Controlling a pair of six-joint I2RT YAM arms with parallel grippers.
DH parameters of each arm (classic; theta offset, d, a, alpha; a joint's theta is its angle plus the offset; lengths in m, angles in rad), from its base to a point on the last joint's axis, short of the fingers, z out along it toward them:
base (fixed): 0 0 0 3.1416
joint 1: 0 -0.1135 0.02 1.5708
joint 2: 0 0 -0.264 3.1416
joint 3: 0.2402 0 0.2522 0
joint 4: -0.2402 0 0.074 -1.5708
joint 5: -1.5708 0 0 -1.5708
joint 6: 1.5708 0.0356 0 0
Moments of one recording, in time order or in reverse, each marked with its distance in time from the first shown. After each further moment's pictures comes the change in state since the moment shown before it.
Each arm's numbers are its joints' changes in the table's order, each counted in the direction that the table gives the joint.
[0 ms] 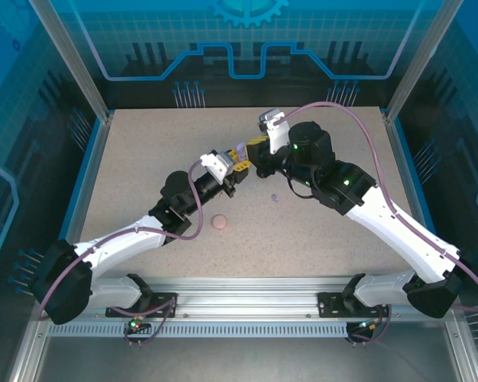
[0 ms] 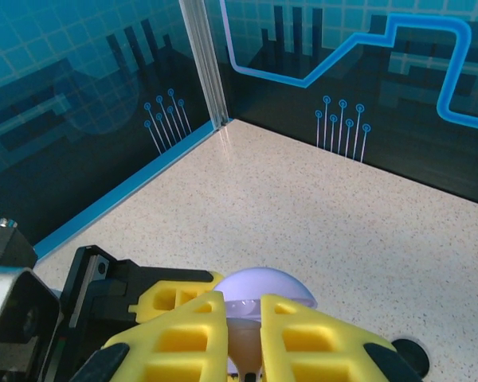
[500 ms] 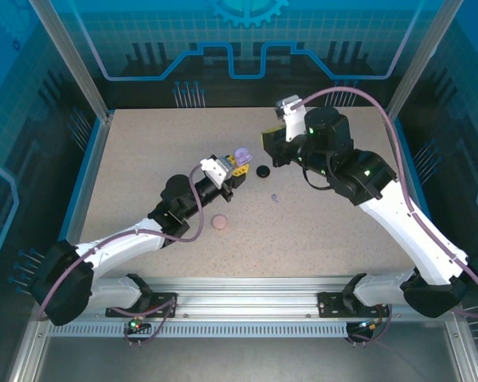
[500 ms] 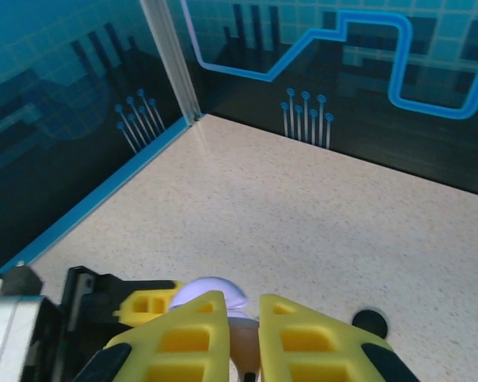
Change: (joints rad) left arm -0.011 -0.004 -0.048 0.001 -0.003 0.008; right arm 0.058 0.006 0.154 -0.201 0.000 0.023
